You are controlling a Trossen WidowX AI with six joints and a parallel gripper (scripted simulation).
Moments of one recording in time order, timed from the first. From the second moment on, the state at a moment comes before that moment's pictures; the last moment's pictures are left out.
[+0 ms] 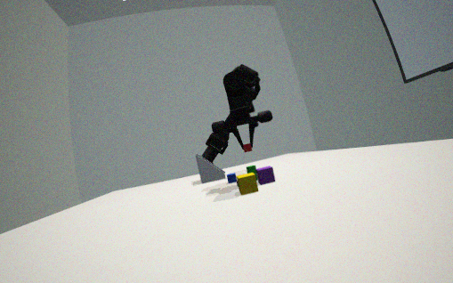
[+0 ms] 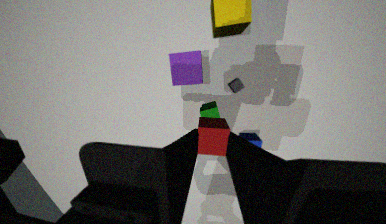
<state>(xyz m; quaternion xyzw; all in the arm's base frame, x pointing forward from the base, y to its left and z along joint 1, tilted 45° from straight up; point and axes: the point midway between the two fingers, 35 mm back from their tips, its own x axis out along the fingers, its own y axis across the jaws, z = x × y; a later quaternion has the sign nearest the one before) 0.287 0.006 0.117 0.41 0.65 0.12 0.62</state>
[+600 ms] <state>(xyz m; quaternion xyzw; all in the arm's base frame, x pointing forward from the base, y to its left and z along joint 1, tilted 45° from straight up) 0.287 0.037 0.086 0.41 0.65 0.12 0.62</state>
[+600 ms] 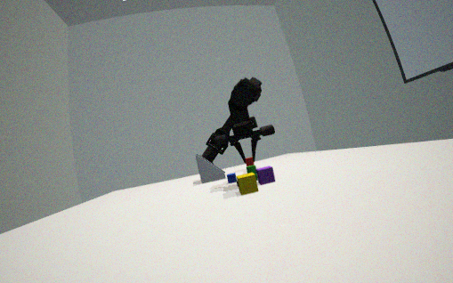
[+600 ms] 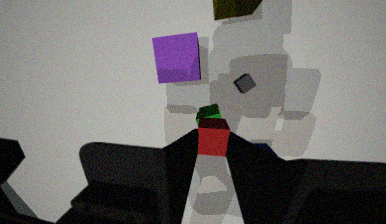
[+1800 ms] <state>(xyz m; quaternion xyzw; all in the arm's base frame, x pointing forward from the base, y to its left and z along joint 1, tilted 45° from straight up) 0.287 0.038 0.084 0.41 0.65 0.12 0.62</state>
